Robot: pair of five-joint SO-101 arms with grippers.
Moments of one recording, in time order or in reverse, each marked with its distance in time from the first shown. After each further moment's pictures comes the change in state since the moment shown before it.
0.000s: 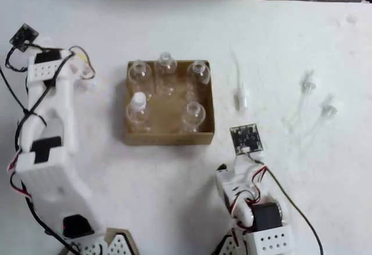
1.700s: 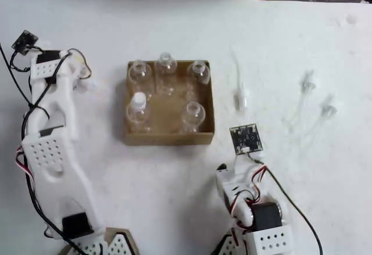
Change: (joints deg) left arm -2.7 19.3 -18.5 1.0 0.5; right arm 0.0 0.0 0.0 0.0 0.0
